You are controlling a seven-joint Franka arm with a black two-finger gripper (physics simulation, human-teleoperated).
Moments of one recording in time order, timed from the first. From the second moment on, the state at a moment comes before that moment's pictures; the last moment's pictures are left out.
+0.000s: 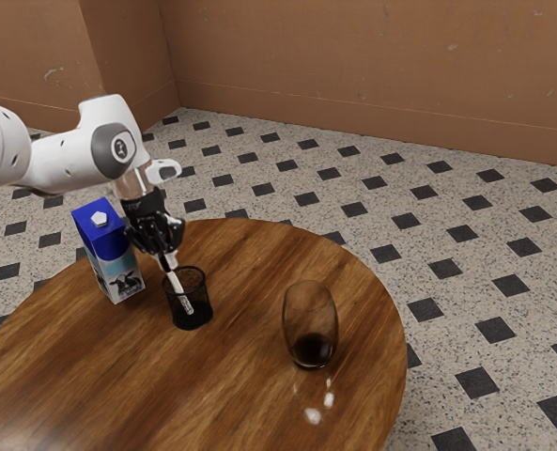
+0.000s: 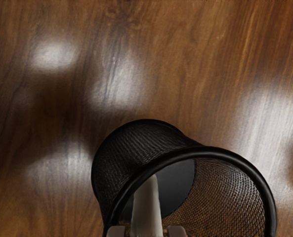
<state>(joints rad) 0.01 0.32 0.20 -1.83 -0.33 1.98 0.16</state>
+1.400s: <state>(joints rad) 0.02 0.40 0.21 -1.87 0.29 1.36 -0.05</state>
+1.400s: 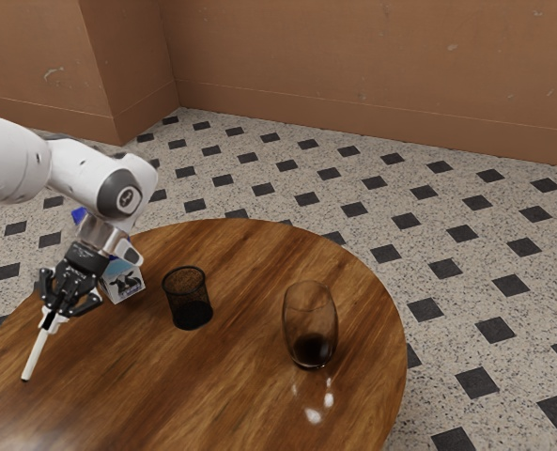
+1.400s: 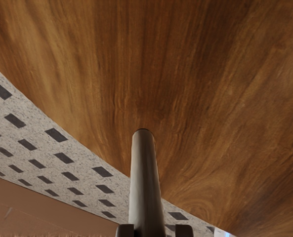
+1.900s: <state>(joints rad) 0.01 0.20 0.06 -1.66 0.11 1.51 -0.07</state>
